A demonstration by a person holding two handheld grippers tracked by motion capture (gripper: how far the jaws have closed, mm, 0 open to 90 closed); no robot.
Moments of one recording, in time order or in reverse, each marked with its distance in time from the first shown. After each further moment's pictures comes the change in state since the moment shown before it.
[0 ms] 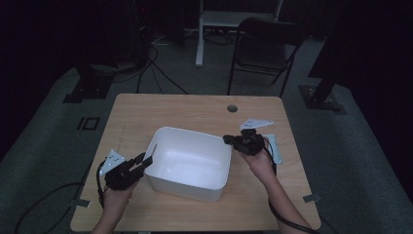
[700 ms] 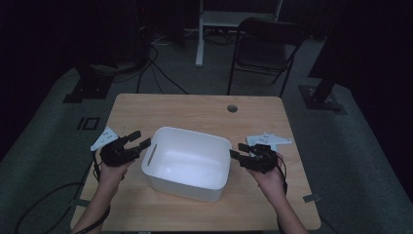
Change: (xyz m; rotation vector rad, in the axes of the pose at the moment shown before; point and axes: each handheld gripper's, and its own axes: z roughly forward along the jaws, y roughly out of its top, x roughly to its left) left arm 0.052 0.044 0.029 -0.076 -0.137 0.051; right arm 0.035 -0.030 -0.053 -0.082 -0.064 0.105
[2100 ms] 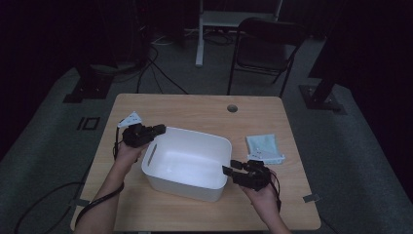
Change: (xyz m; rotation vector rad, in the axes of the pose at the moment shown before) left arm 0.025 0.006 0.074 0.146 -0.121 0.053; right arm 0.032 -0.028 0.002 0.044 0.046 0.064
